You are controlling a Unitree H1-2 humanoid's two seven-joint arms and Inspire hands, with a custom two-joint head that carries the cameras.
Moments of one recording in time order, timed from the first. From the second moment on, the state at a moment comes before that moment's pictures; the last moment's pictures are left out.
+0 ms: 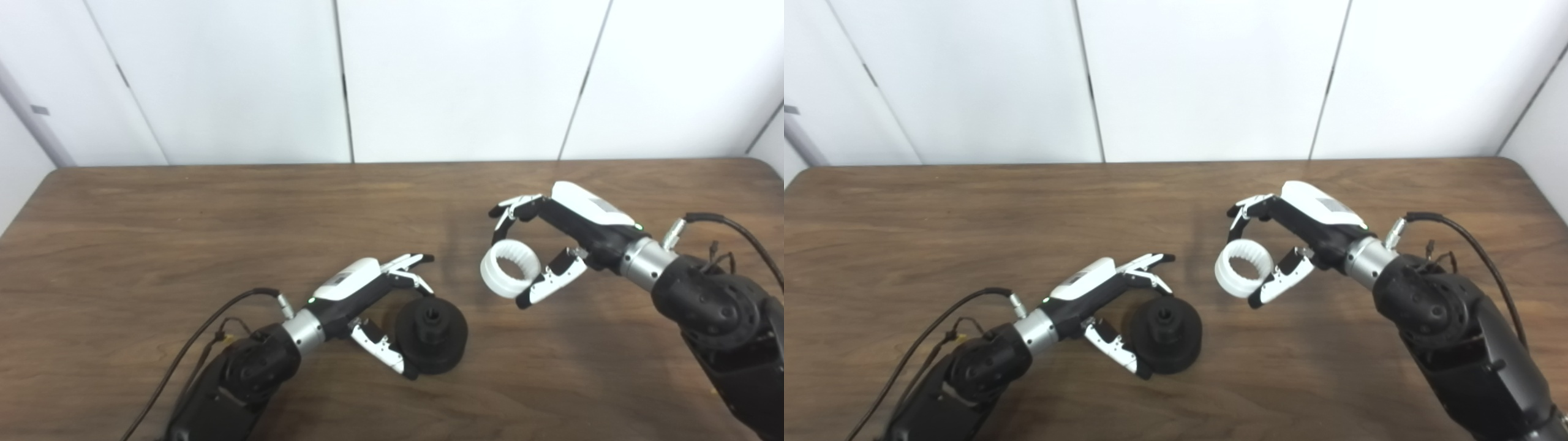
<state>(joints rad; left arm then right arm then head) -0.29 0.29 -0.44 0.13 0.40 -0.22 -0.35 -0.29 -0.55 0.24 -0.38 -0.45 0.25 0.51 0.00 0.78</state>
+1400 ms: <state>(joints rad) -0.30 0.29 -0.45 0.13 0.40 -0.21 -0.35 -0.31 -0.40 0.35 -0.39 -0.51 0.22 0.55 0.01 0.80</state>
